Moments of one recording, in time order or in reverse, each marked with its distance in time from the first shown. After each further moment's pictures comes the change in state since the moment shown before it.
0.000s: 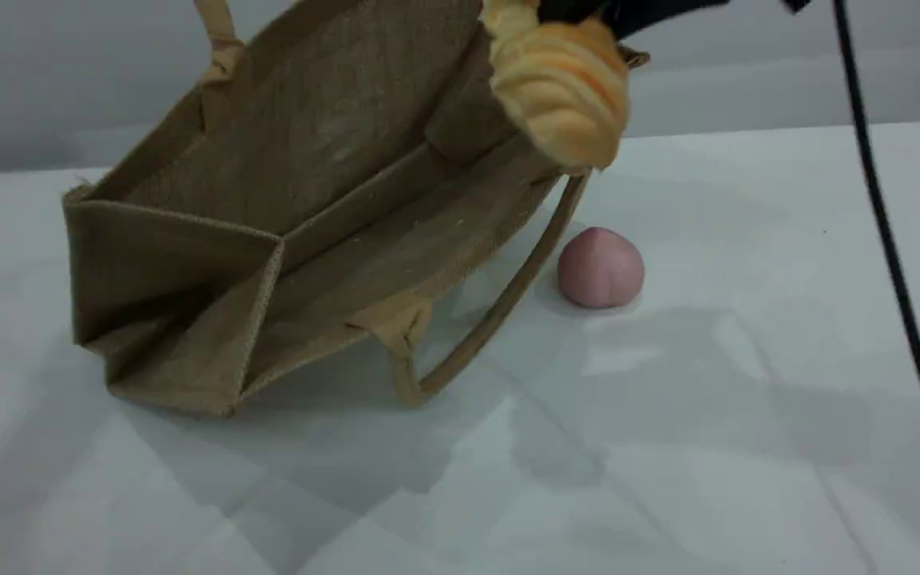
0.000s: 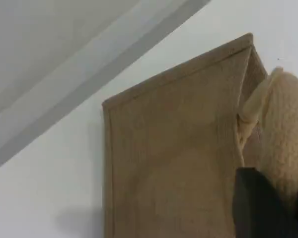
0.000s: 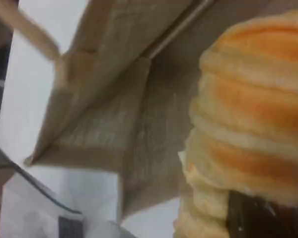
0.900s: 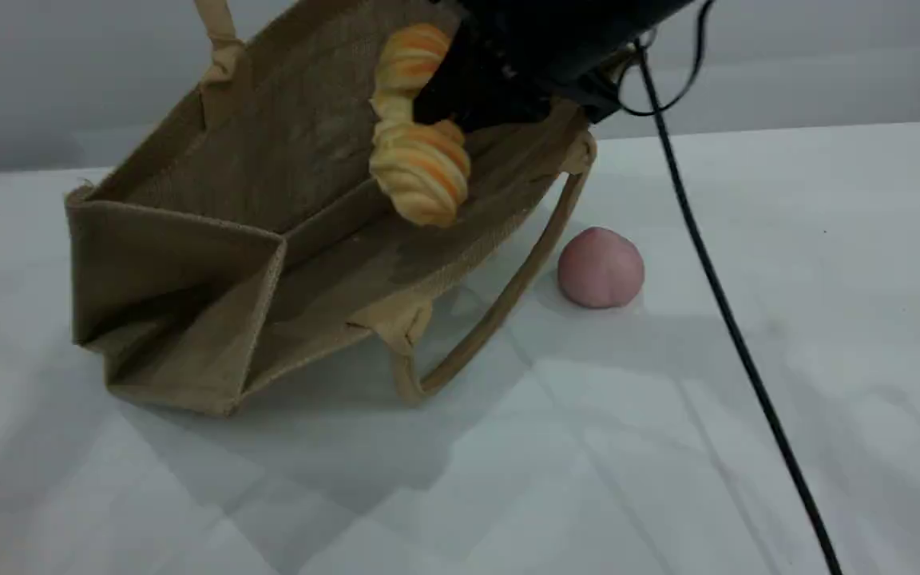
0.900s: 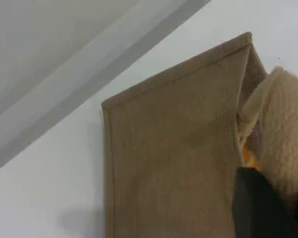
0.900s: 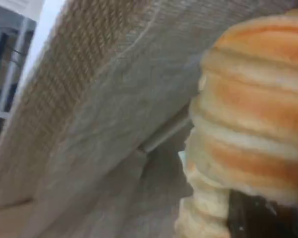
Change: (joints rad) left arm 0.000 0.000 0.000 0.001 0.000 0.007; right arm 0.071 0.402 -0.238 0.342 -0.183 -0.388
